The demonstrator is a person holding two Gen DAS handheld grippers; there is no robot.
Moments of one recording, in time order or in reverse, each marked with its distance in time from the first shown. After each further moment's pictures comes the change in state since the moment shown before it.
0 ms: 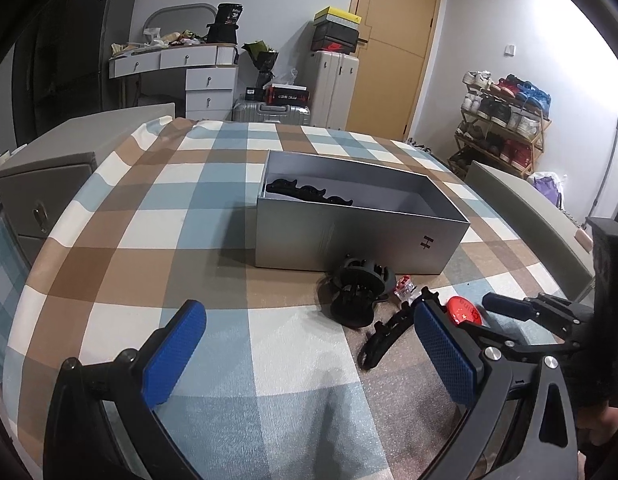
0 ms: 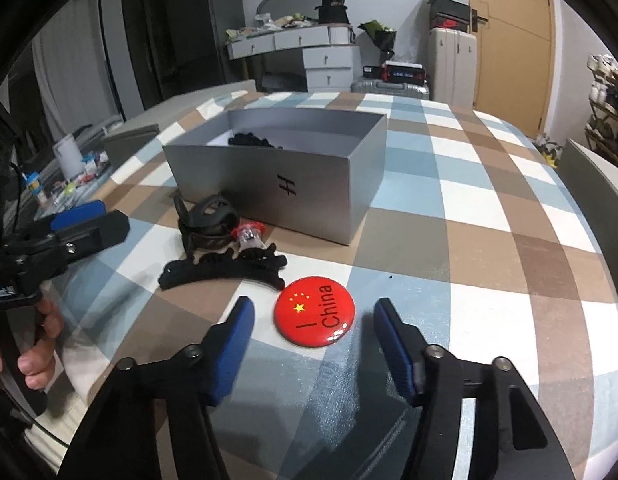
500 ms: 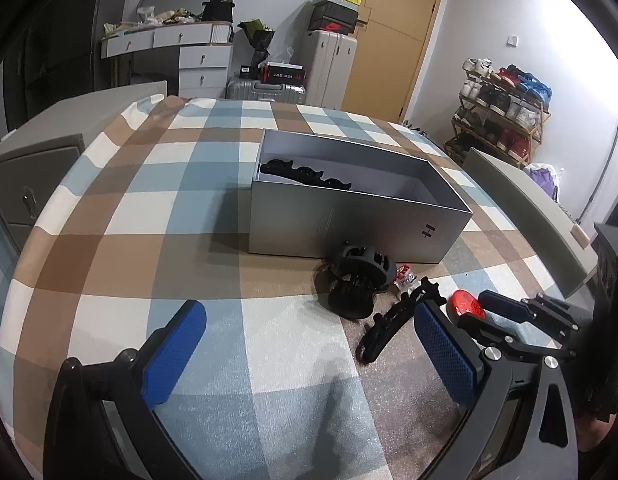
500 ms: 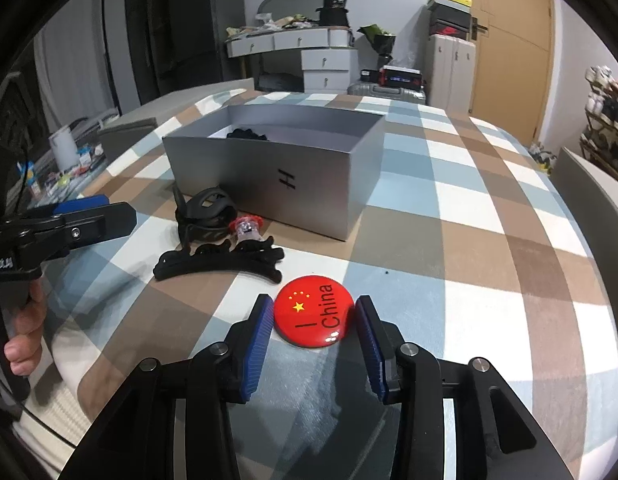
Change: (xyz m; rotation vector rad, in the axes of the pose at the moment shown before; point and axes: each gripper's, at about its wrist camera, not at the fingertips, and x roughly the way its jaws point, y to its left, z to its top) left arm 0.010 0.005 0.004 -0.024 0.088 -0.035; right arm -0.005 -0.001 -0.007 -0.012 -0.024 -0.028
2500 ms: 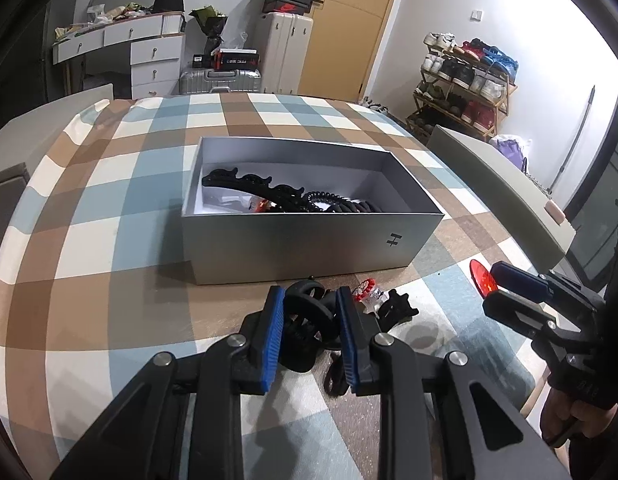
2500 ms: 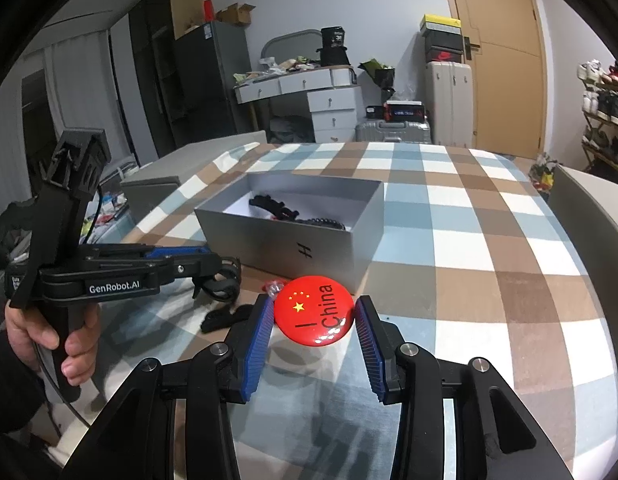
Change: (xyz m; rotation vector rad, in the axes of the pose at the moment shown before) left arm 0.016 -0.015 0.023 0.095 0.081 -0.126; right arm -0.041 0.000 0.020 0.056 -0.147 0.081
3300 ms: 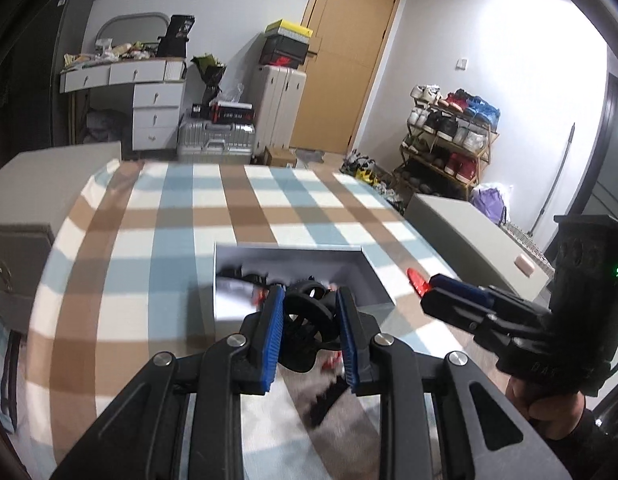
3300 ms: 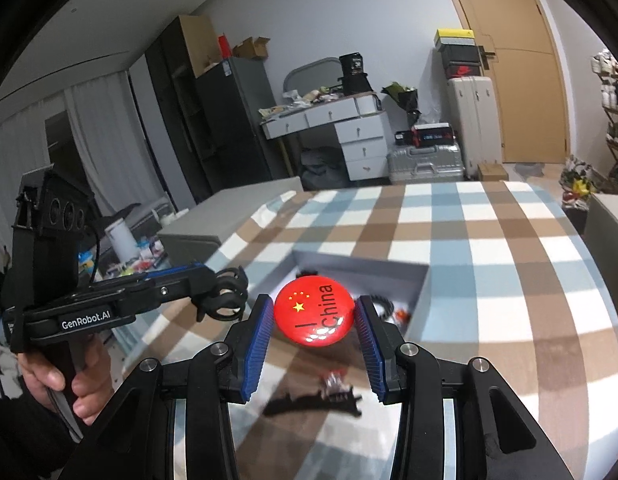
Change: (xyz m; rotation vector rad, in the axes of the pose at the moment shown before) left arm -0.055 0.002 0.049 -0.006 -0.190 -0.045; right arm -0.001 0.006 0.068 0.063 -0.103 0.154
